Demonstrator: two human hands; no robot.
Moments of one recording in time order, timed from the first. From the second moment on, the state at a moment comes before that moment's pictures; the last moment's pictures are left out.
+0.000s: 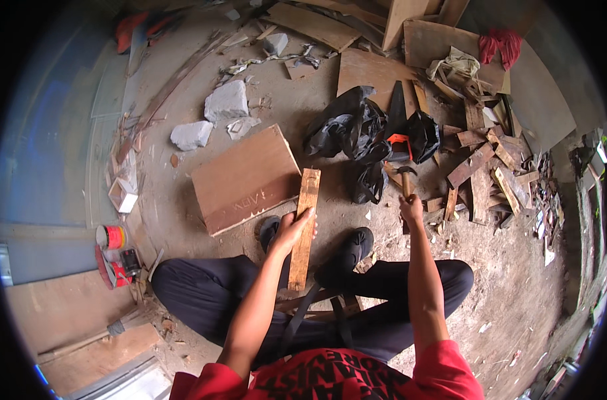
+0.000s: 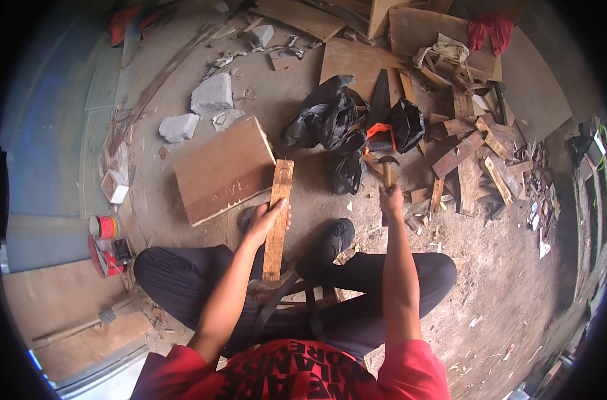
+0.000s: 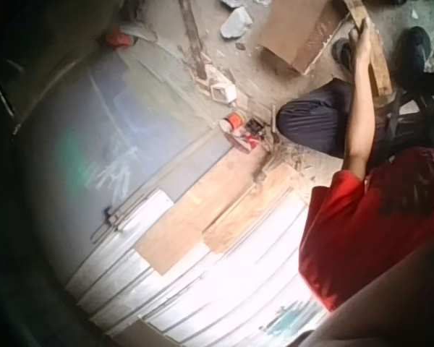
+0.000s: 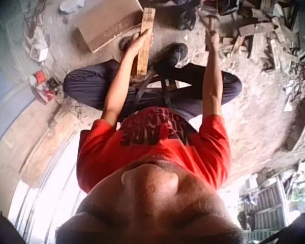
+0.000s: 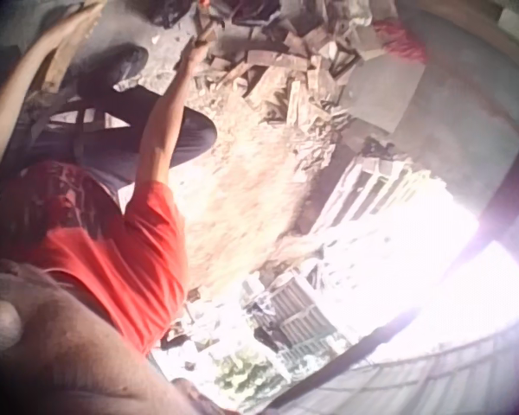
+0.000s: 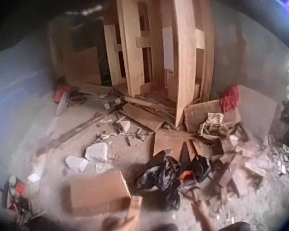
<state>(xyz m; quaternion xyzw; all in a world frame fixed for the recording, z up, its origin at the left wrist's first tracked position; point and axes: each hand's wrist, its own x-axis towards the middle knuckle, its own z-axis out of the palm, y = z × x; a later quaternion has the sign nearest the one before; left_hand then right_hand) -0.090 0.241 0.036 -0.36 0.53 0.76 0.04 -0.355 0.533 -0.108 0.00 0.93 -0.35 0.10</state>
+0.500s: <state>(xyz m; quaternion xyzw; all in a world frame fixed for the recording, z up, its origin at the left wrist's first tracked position) -0.062 0.229 0.030 -0.39 0.46 0.80 0.00 -0.150 0.452 0.056 -0.11 0.78 -0.59 0.17</state>
